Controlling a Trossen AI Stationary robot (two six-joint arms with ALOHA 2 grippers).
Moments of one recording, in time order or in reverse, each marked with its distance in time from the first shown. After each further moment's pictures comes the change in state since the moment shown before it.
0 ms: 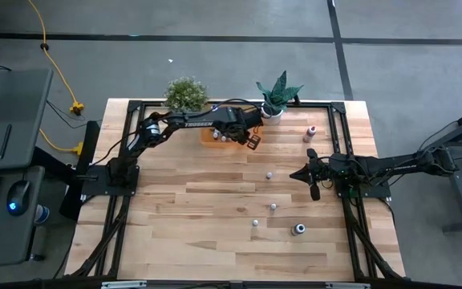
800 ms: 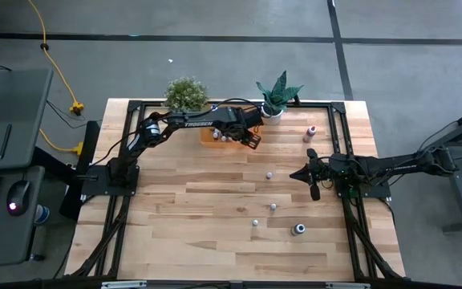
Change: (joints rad) left arm 0.000 -0.001 0.000 0.019 -0.005 0.012; right arm 0.000 0.000 0.000 0.000 0.000 0.000
